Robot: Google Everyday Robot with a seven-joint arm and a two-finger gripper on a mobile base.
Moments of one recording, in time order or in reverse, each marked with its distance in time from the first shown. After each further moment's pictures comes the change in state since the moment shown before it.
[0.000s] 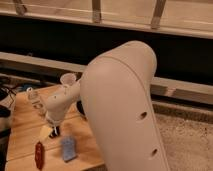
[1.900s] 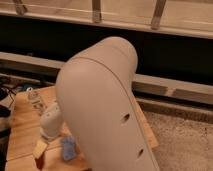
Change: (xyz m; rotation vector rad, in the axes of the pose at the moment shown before) arm 0.024 0.052 0.028 -0.006 0.025 0.039
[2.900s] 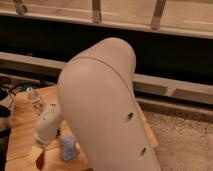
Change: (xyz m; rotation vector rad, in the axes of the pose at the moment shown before) arm -0.014 0.038 0.006 -0.059 -0.036 -0.124
